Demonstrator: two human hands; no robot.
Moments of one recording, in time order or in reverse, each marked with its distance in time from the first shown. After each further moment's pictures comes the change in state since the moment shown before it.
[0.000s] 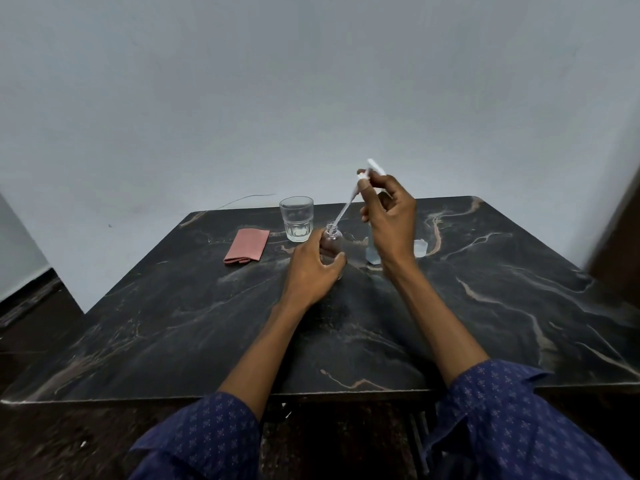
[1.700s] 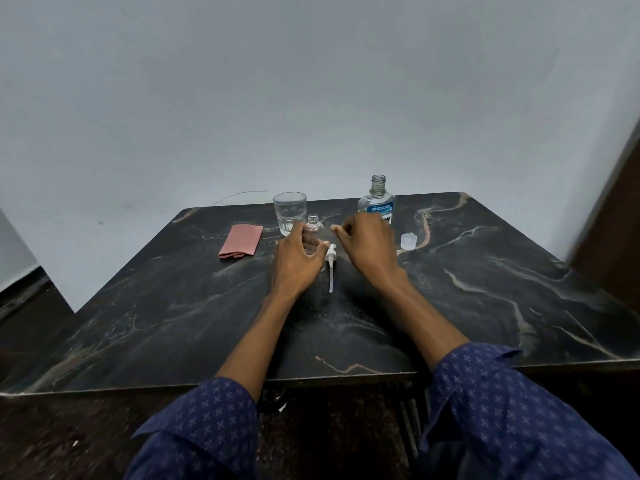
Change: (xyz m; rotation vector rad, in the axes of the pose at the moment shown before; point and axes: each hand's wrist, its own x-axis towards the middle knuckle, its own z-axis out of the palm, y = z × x) left_hand 0.003 -0.004 -0.008 0.039 0.078 -0.108; right_hand -0.022 0.017 -0.004 -1.138 -0.294 -0.113
